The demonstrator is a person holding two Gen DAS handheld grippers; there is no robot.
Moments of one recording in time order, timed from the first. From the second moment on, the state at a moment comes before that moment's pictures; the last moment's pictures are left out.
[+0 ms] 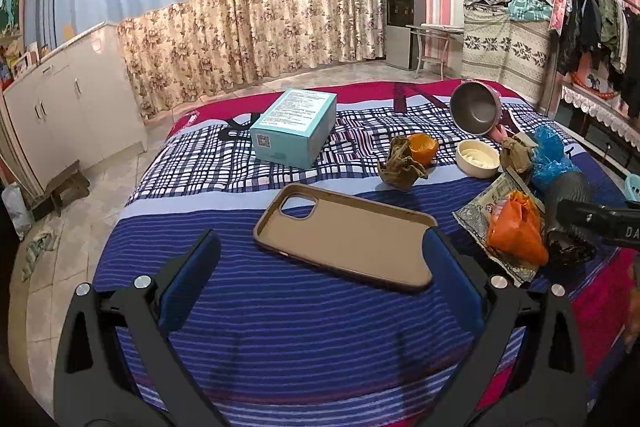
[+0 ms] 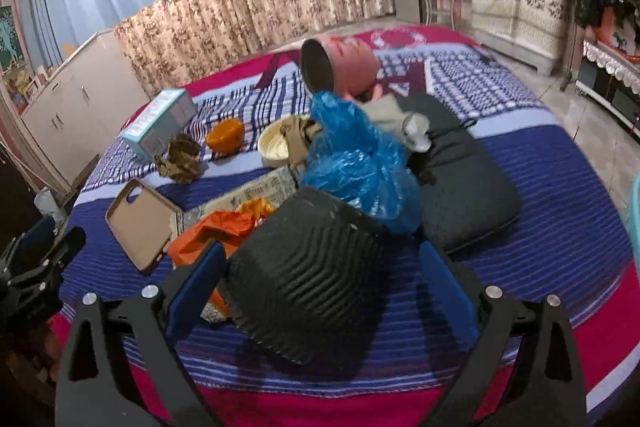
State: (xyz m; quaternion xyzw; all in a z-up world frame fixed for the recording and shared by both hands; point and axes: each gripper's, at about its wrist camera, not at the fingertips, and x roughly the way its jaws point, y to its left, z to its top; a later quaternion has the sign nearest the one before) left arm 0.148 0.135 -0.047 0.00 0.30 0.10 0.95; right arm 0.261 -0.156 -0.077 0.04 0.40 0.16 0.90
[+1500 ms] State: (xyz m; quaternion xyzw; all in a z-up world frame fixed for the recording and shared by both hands) left arm 0.204 -0.060 0.019 0.05 0.26 -0.08 0.96; right arm 0.220 -0.426 -0.018 0.09 0.31 -0.03 0.95
